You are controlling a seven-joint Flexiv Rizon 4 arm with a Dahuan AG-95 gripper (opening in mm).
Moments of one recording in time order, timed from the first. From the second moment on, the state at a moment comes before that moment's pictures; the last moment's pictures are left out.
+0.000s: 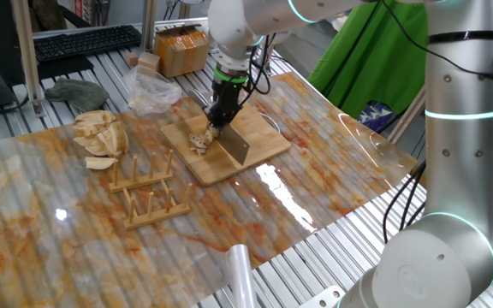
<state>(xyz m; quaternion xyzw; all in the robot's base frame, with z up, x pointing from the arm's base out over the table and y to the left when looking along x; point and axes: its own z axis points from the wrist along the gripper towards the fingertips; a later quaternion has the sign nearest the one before) 0.631 -0.080 0.038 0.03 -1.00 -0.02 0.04</state>
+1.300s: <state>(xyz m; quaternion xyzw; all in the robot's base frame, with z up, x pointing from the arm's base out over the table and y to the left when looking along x) 0.627 -0.098 0.077 0.06 -1.00 -0.01 0.04</state>
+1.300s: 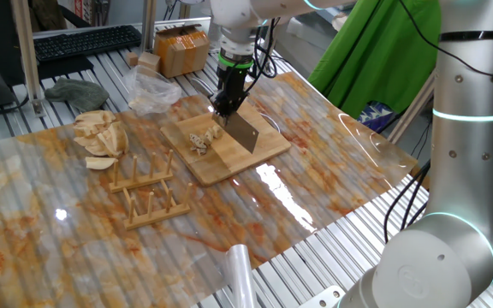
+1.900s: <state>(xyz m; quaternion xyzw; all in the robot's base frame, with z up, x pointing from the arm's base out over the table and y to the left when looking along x) 0.628 -0.099 0.063 0.06 -1.00 -0.01 0.04</state>
